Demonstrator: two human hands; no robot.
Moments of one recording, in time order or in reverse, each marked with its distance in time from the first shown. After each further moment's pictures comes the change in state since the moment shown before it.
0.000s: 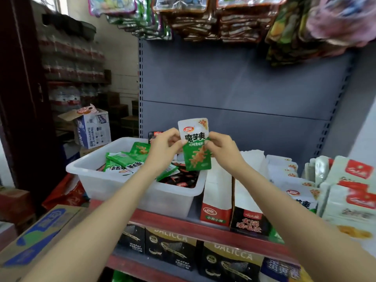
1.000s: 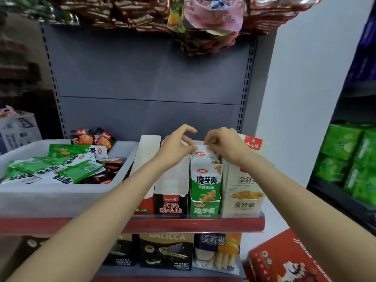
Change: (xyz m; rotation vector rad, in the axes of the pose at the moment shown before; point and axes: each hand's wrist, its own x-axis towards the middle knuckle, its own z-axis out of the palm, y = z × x) left_hand -0.002 0.076 0.192 0.070 -0.373 0.005; right_hand -0.077 0.058 -0.183 -0.659 -0.025 0.113
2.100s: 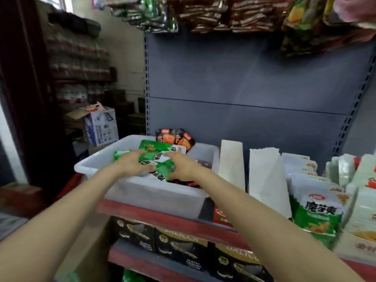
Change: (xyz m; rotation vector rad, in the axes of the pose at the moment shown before) left_hand -0.100 -0.162 -0.247 0.547 -0.001 -0.563; right_hand 0.088 -0.243 0.181 0.142 -0.477 -0.317
